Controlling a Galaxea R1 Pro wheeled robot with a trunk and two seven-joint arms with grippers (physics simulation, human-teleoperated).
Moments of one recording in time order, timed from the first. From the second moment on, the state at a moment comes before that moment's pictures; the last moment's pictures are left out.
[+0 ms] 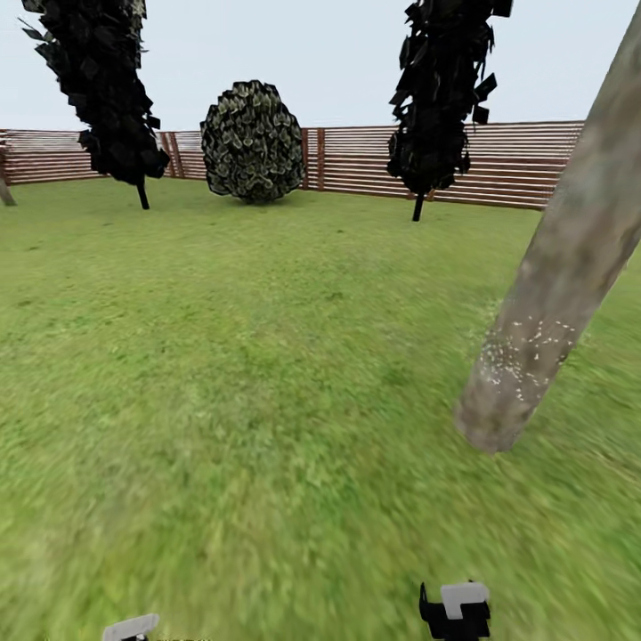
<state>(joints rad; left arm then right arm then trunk) -0.36 0.19 -0.23 -0.07 0.46 -0.43 -0.05 -0.43 0.03 0.10 -0.04 0.21 -0.59 -0.43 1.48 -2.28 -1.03</state>
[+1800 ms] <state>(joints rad) -0.36 0.19 -0.23 -0.07 0.46 -0.43 -0.05 -0.43 0.03 0.10 -0.04 0.21 -0.59 -0.43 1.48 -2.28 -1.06</state>
